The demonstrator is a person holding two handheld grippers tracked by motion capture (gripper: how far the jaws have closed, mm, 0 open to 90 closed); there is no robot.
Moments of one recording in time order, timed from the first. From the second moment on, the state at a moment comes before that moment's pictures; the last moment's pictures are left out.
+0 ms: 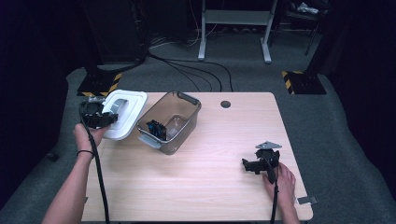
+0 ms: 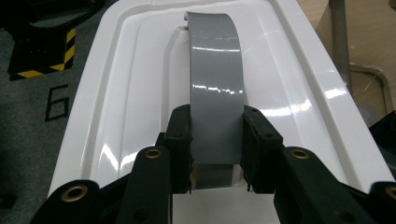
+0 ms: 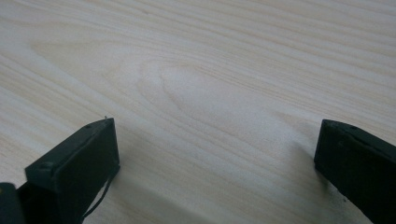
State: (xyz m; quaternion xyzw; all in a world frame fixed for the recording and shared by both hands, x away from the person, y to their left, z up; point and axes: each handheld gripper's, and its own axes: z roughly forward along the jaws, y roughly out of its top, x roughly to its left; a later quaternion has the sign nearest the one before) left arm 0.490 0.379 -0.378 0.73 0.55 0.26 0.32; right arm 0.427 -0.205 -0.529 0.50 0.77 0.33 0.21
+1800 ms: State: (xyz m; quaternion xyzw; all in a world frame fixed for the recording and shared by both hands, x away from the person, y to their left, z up) left arm 0.490 0.296 -0.313 0.79 0.45 0.24 0.35; right arm 0.427 -0.205 -0.529 0.50 0.77 0.33 0.21
